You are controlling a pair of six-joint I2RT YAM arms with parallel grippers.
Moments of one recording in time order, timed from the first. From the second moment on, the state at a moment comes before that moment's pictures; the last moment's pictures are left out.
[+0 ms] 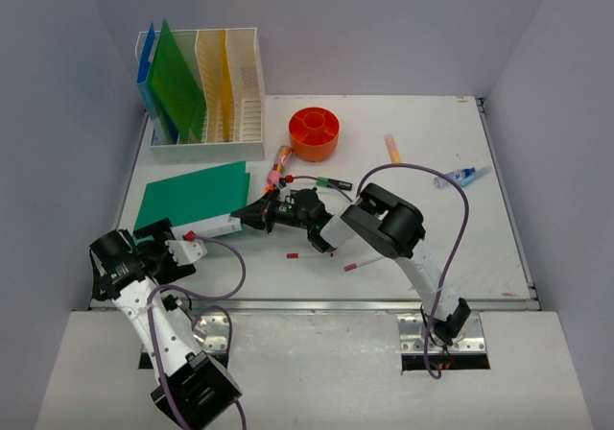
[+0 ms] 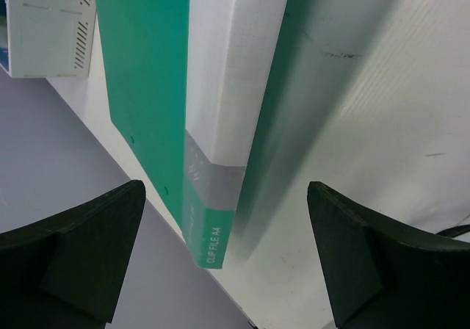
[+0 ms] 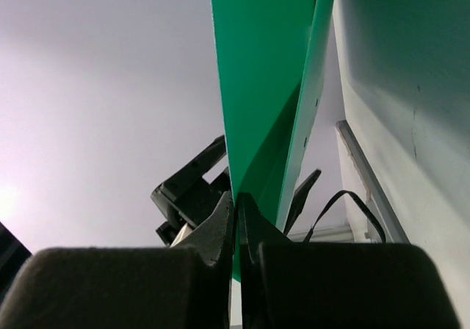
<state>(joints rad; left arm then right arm) 0.77 0.59 0.45 -0.95 0.72 1.77 0.86 2.32 1.08 1.26 -0.42 1.85</state>
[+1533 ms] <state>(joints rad) 0.77 0.55 0.77 -1.00 1.12 1.78 0.58 2.08 1.06 1.15 -1.10 1.67</state>
